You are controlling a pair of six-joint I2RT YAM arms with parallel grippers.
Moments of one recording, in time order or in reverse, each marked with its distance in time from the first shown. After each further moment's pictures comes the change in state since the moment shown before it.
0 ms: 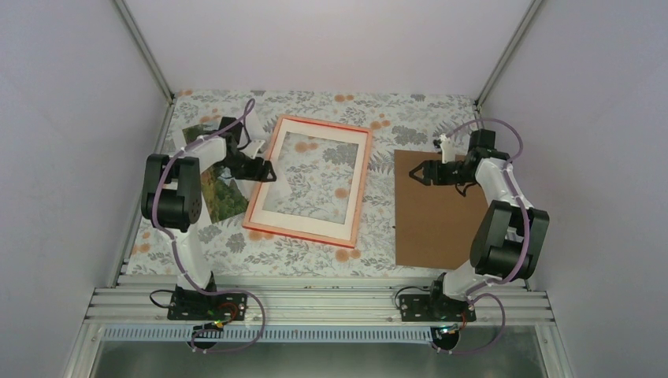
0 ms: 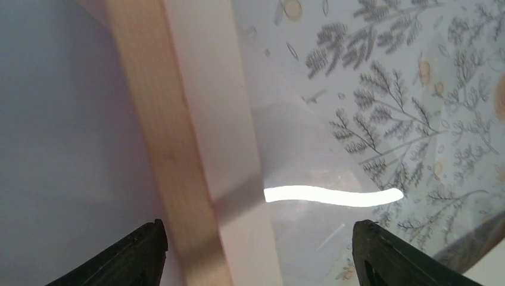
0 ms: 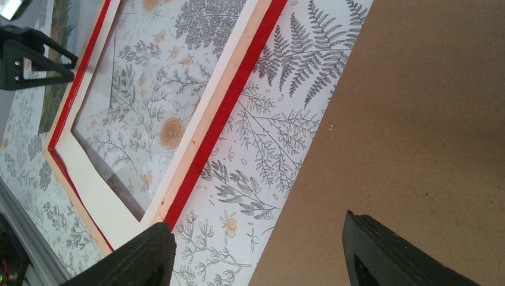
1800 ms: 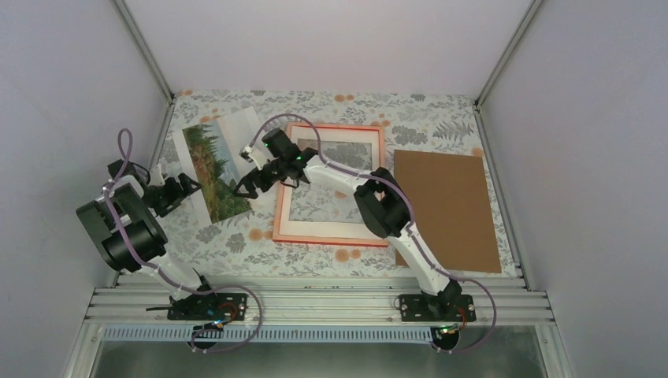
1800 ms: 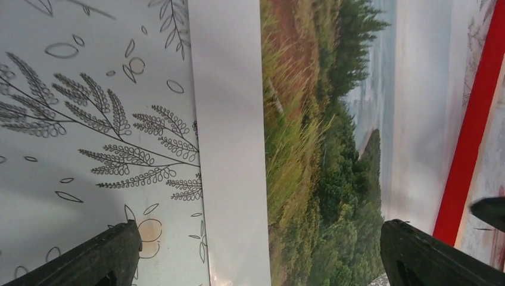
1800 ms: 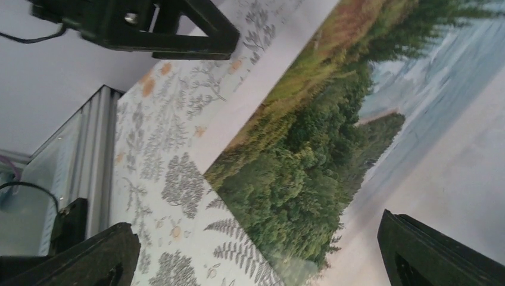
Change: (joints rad) left arm 0.729 -0.294 -0.397 0.126 0.157 -0.099; right arm 1.081 0.861 0.892 0.489 0.049 0.488
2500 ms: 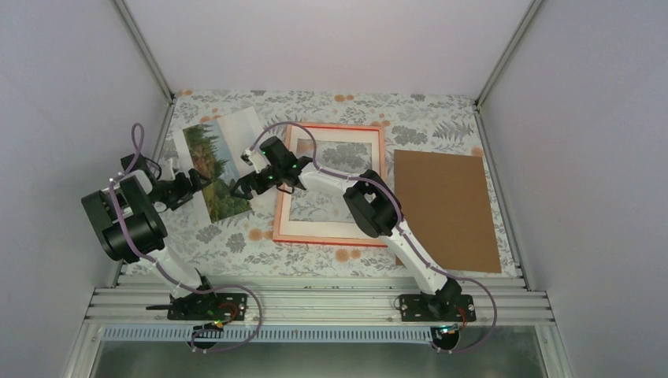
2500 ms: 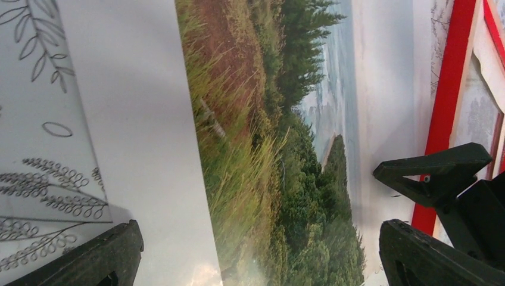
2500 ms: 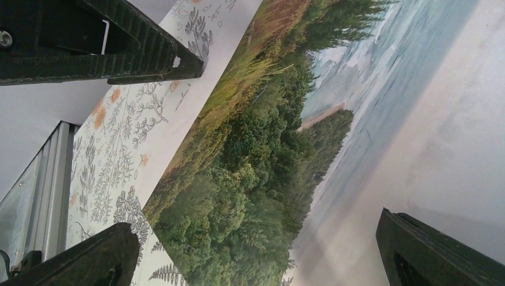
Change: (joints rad) left arm -0.085 0.079 0.014 0.060 0.070 -0.016; right arm 0.026 0.143 0.048 0.123 0.099 0.168
